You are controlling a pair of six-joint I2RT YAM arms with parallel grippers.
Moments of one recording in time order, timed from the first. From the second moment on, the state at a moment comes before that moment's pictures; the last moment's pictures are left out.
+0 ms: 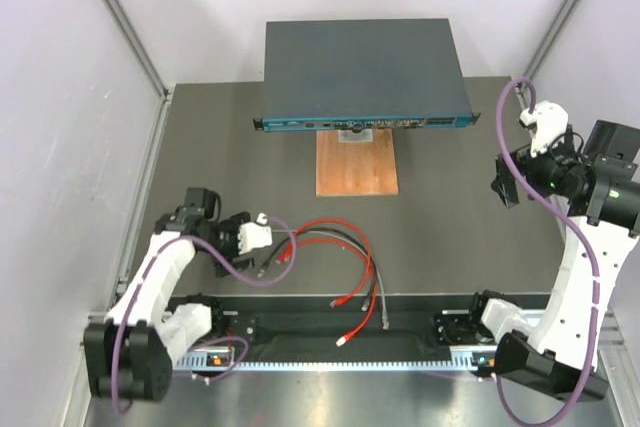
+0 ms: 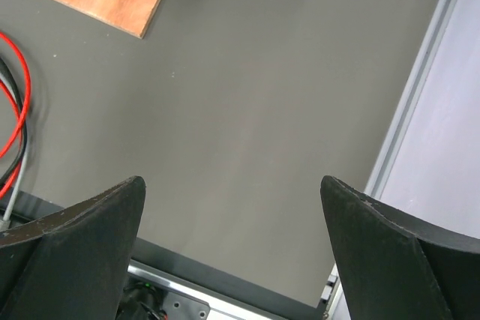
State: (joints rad) left arm -0.04 0.93 0.62 -0.98 0.49 1.34; right arm -0.38 0.98 1.46 -1.25 -0.53 -0.64
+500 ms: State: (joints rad) left arm -0.19 1.14 0.56 -0.53 0.44 1.19; right arm -0.38 1.01 1.47 -1.27 -0.52 -0.61
